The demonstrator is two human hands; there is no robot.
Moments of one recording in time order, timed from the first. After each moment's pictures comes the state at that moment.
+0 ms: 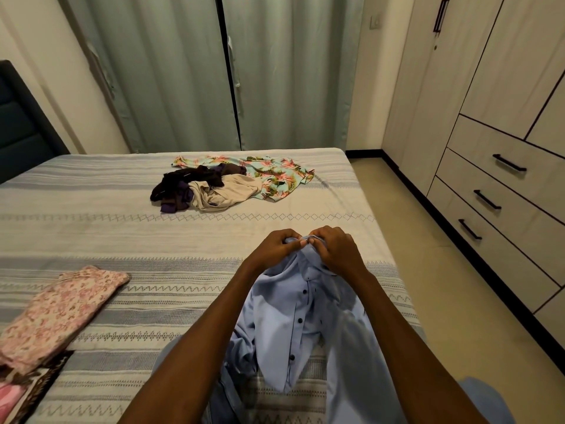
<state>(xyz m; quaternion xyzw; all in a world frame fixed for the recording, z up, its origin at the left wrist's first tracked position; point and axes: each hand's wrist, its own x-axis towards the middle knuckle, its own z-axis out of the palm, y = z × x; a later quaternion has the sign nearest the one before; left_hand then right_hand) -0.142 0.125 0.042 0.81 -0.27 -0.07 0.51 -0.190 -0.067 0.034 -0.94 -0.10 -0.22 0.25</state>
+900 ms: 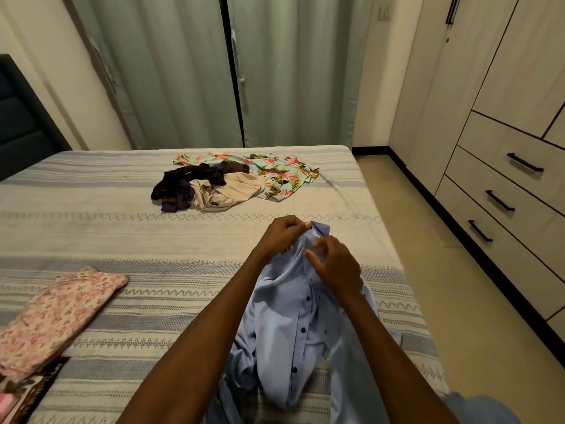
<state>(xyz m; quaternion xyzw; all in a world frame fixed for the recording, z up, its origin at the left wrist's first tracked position) -0.103 0.106 0.060 0.81 -0.18 -0.06 0.55 -0.177 -0.047 -0.008 -0.89 -0.01 -0.30 0.33</state>
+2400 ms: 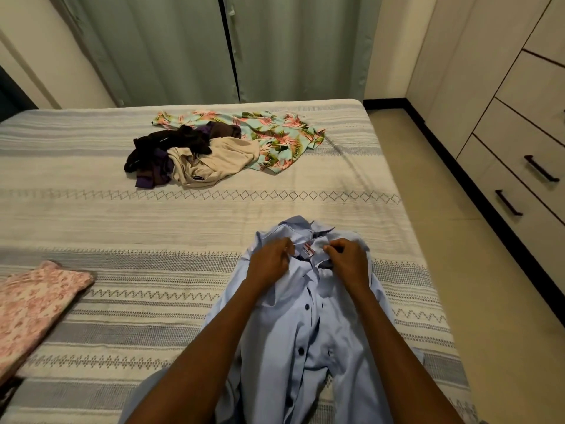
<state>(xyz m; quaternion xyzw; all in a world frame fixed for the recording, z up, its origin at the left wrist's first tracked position) -0.038 0.110 -0.098 0.95 -0.17 0.04 0.25 -0.078 -0.089 -0.094 -0.87 0.15 -0.08 0.46</state>
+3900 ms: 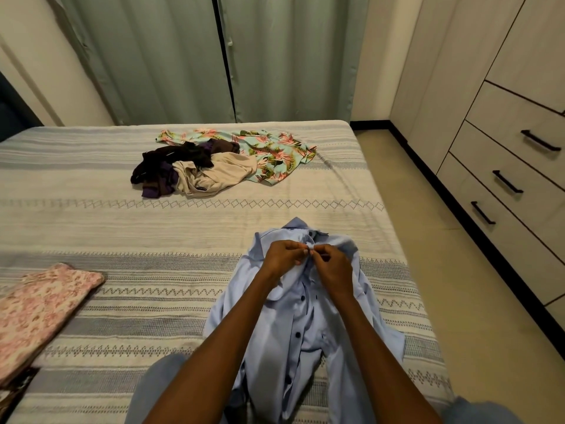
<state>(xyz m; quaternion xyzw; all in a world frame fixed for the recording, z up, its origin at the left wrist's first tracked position) -0.082 0.081 -0.041 0.76 -0.01 -0.16 0.63 -0.135 -0.055 -0.060 -0.84 0.13 -0.16 0.51</state>
